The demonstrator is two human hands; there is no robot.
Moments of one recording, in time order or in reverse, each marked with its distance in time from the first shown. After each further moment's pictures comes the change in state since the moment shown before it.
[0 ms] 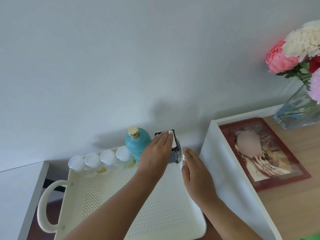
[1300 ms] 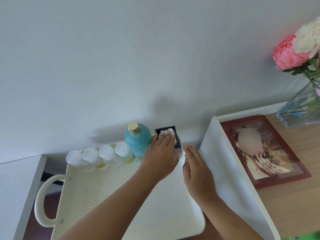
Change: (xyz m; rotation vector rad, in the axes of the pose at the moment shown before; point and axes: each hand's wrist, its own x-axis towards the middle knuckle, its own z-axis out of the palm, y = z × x) left_hand -0.002 0.000 0.023 0.091 -0.163 -0.025; right_hand -0.002 0.006 0.008 -0.065 0.044 0.006
